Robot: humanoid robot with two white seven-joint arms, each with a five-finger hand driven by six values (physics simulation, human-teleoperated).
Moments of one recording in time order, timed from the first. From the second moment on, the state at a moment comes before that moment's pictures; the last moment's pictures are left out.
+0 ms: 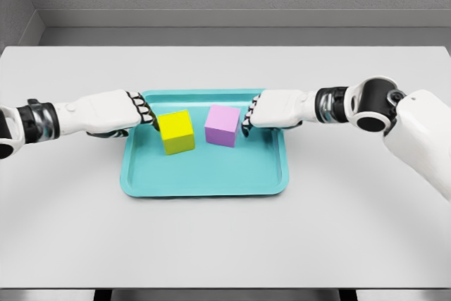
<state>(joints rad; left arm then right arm) -0.61 0.81 -0.70 -1.50 -0.65 -0.61 -0.35 -0.81 -0.52 0.83 -1.37 0.71 -0.61 0.61</state>
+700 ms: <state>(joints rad) -0.62 0.77 -0.70 -1.51 -0.65 -0.61 -0.36 -0.88 -0.43 0.82 -1.23 0.72 -0.61 0.61</state>
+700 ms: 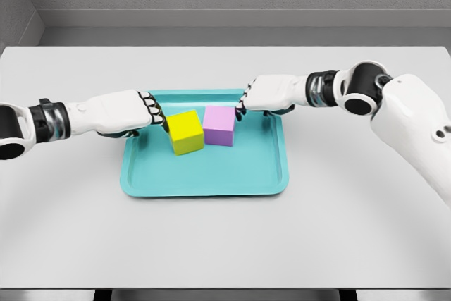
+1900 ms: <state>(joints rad) -0.62 0.84 -0.66 -1.48 -0.63 -0.61 -0.37 -0.90 -0.37 0.83 -1.17 0.73 -0.61 0.61</state>
